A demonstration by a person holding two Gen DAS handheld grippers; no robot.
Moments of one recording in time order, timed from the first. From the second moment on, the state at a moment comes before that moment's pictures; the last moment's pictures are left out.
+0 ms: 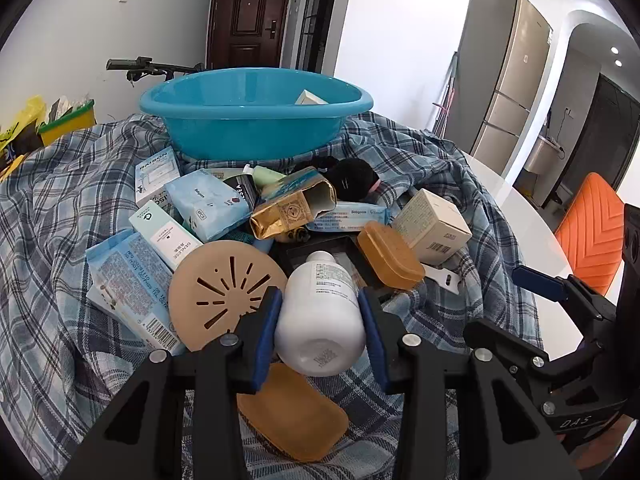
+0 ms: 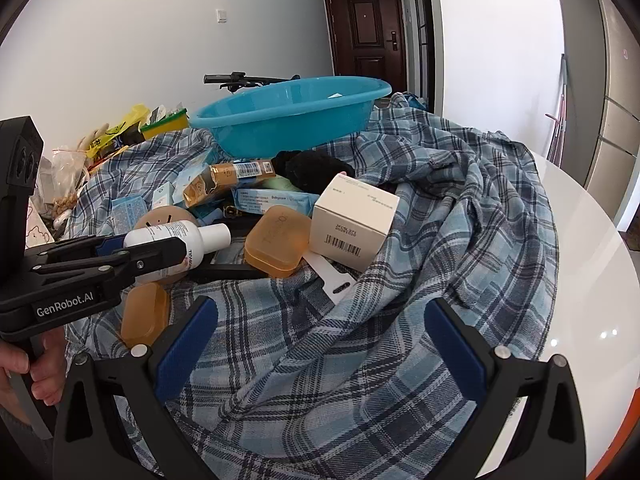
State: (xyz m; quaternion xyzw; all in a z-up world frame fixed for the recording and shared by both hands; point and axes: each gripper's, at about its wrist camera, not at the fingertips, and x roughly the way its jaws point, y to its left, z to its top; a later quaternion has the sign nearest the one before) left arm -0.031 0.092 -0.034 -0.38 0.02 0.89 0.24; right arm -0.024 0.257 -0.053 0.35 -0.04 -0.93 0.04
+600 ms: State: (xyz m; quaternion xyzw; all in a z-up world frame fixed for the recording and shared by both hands) left arm -0.055 0.097 -0.048 -0.41 -0.01 0.88 0.23; right arm -0.021 0.264 -0.052 0.35 -0.04 -0.94 0.04
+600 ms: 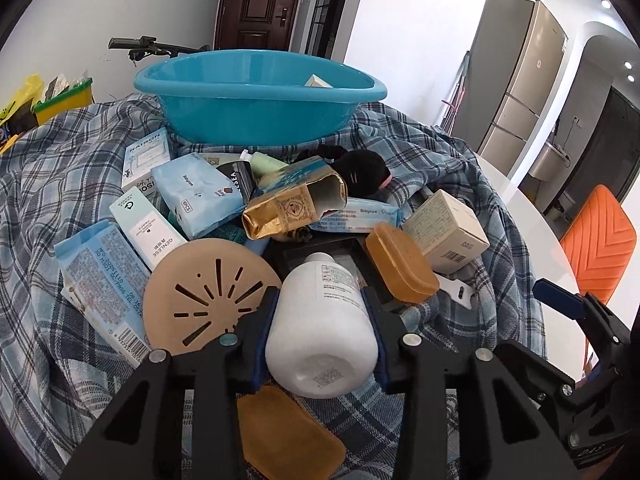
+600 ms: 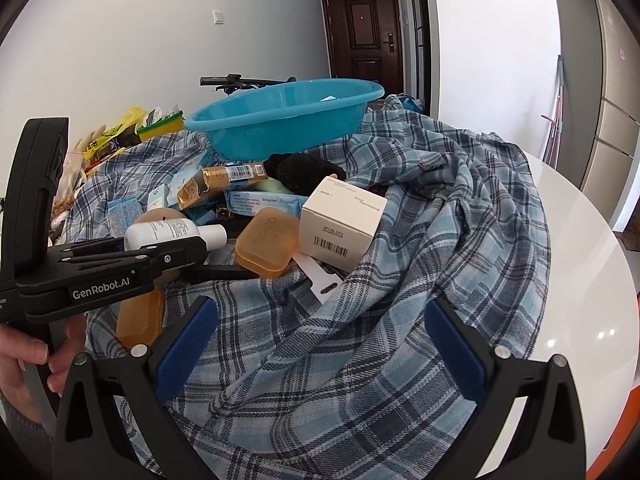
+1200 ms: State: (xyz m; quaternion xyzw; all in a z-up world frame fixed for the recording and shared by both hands) left arm -0.026 0.073 -0.008 -0.34 -0.02 0.92 0.22; right arm -0.084 0.281 -0.032 0.35 -0.09 -0.93 0.03
